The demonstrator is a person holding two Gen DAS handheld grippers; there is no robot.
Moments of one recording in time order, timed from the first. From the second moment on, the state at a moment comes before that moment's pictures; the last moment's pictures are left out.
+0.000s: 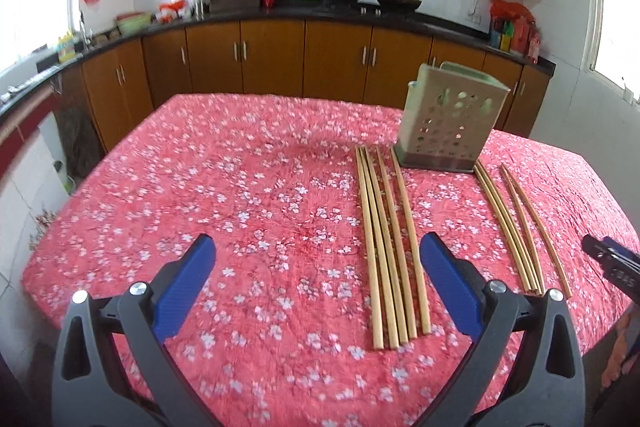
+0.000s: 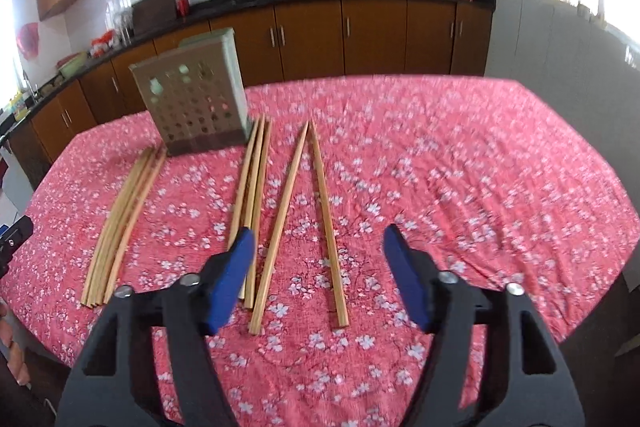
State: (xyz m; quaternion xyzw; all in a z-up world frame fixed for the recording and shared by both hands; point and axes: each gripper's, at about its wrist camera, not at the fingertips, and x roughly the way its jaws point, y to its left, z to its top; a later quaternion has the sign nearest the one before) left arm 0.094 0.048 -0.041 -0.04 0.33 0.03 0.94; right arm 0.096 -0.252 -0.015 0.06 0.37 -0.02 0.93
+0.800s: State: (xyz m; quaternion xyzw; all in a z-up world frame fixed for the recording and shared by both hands) left arm 0.161 0.032 -0.102 -0.03 0.47 -0.06 0.88; right arm 0.149 -0.268 -0.064 0.06 0.45 -0.03 0.89
